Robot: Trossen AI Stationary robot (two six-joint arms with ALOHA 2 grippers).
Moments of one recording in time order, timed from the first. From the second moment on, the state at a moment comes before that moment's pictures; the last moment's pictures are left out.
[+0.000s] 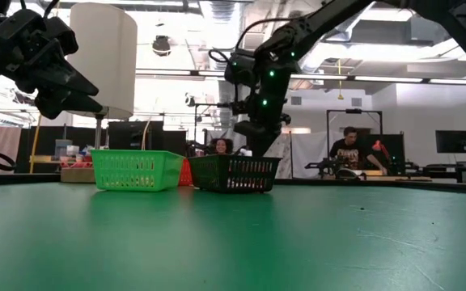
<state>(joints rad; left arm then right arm) -0.26 0.35 0.21 -0.20 -0.44 -0.49 -0.39 2.00 1.59 -0.67 0.36 0.05</state>
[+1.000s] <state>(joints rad) -0.74 1.03 0.39 0.02 -0.19 -0.28 -0.04 1.76 2.29 -1.20 0.40 -0.11</state>
